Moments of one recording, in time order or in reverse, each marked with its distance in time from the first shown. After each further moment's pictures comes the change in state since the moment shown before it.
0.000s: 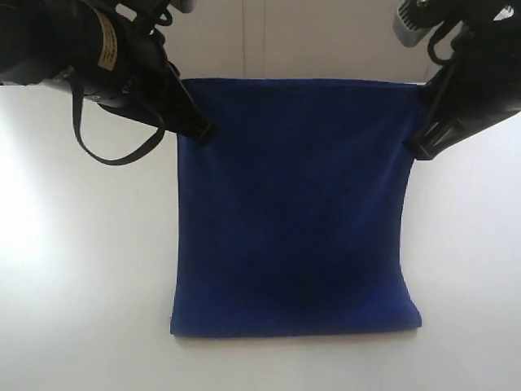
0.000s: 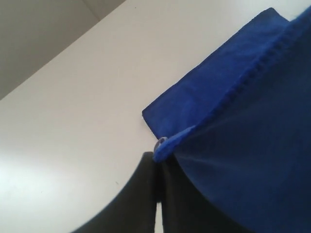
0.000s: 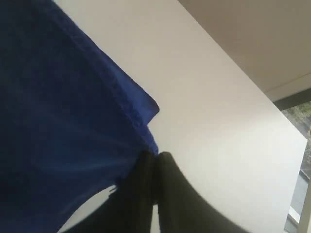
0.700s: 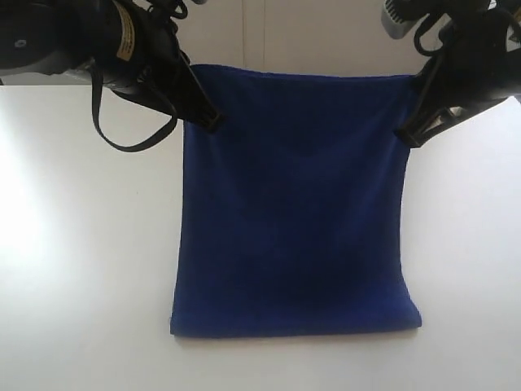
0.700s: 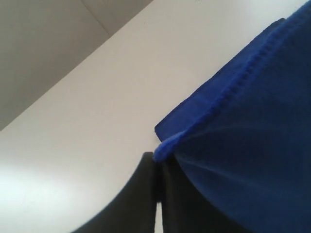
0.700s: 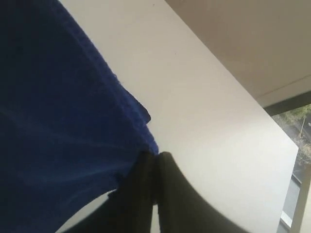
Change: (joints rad) left arm 0.011 0.054 -0.047 0.066 -0.022 -0.002; right arm 0.000 0.056 -0.035 -0.041 -0.027 0.021
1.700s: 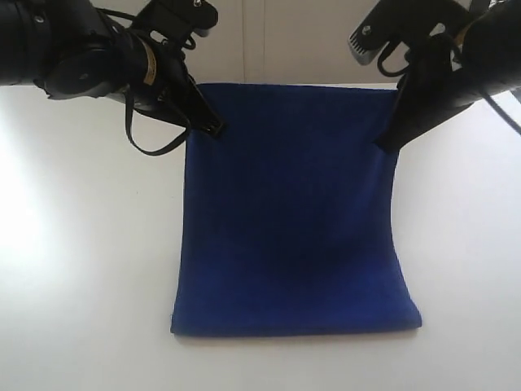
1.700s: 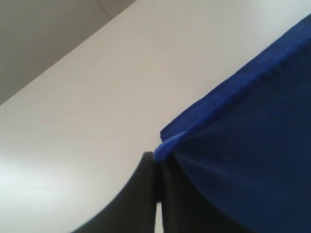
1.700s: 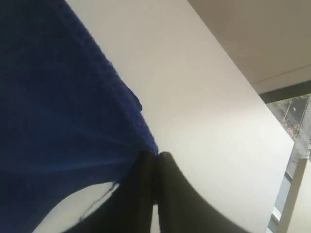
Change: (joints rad) left arm 0.124 0.170 -0.009 0.002 -0.173 -0.029; right arm 0.000 0.174 -0.048 -0.140 -0.027 0.071
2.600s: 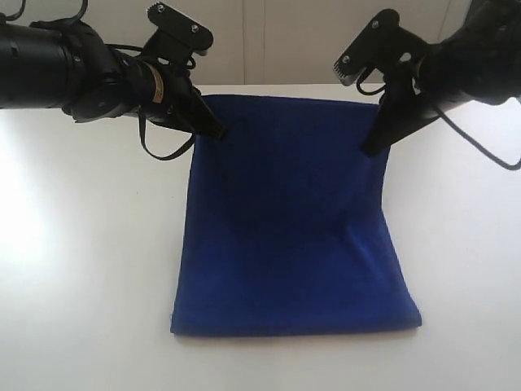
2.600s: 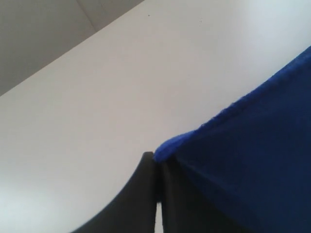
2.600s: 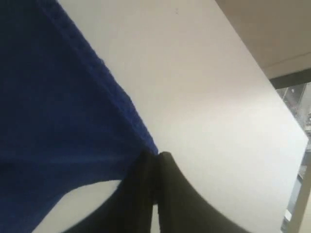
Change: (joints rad) left arm 0.115 0.158 -0.003 0.000 -0.275 -0.023; right arm -0.052 0.219 -0.059 -0.142 -0.112 0.133
